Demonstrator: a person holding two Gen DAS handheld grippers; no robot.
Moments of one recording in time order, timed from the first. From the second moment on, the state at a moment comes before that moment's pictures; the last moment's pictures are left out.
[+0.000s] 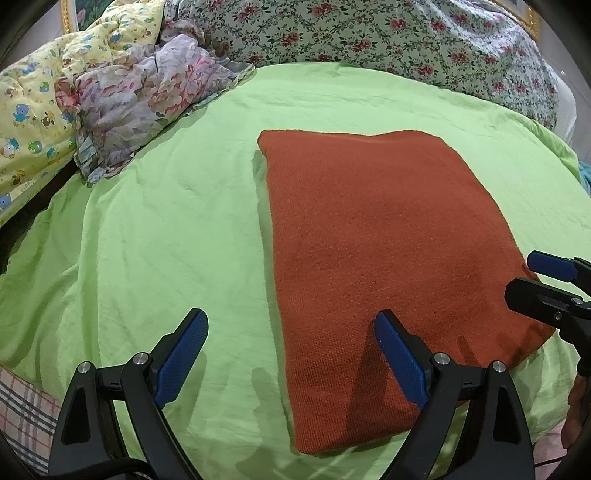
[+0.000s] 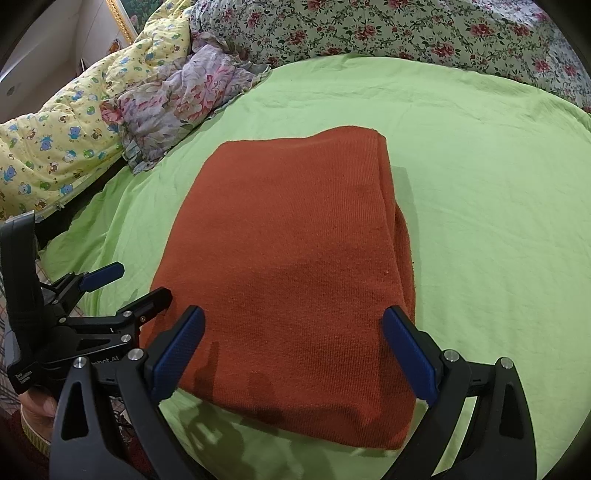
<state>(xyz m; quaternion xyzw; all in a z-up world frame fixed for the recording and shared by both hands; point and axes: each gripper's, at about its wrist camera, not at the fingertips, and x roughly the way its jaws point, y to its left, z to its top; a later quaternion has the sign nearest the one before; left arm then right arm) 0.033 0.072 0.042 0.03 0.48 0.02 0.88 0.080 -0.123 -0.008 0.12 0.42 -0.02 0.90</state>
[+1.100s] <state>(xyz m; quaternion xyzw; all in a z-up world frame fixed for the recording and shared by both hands) 0.030 0.066 0.046 0.03 0.47 0.02 0.88 0.080 -0.118 -0.003 0.12 0.41 -0.02 0.90</state>
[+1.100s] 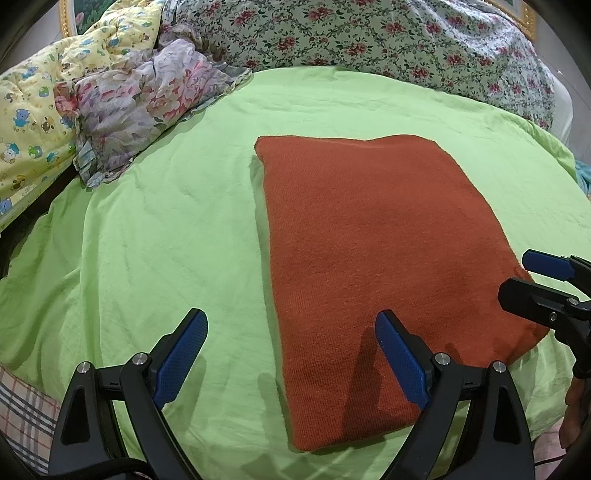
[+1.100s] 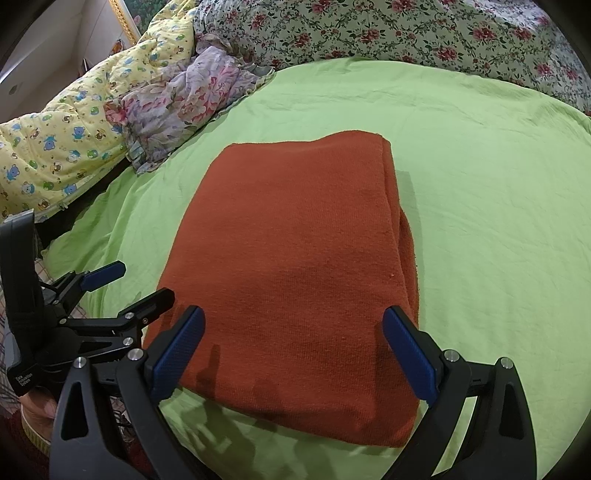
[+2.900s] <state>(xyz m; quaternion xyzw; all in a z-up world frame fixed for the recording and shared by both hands) 0.029 0.067 0.053 0.03 0.46 0.02 0.89 0.082 -0.116 0.005 0.13 0.41 -0.02 0.90</state>
